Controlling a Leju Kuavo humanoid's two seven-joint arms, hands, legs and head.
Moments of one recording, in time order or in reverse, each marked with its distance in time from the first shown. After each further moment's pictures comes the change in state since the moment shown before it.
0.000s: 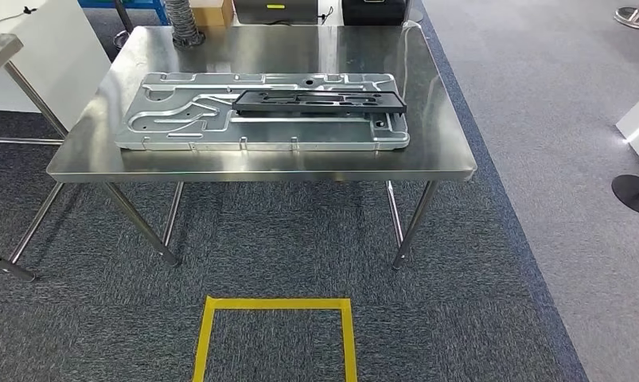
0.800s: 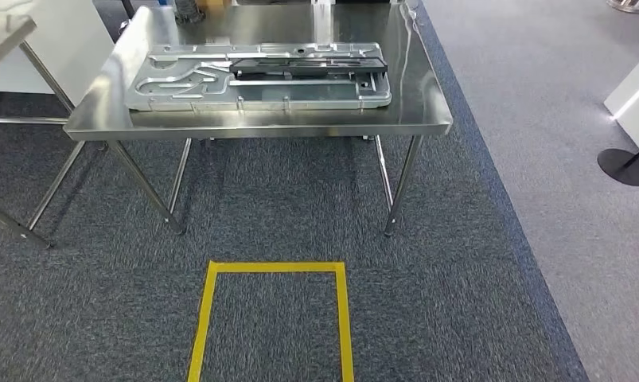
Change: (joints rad) left arm -0.001 -0.005 -0.012 0.001 -0.019 -0.029 0.068; right arm -0.022 0.067 -0.151 0.066 -0.159 0.219 0.270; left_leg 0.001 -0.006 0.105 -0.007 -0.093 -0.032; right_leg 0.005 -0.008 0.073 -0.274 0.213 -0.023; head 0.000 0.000
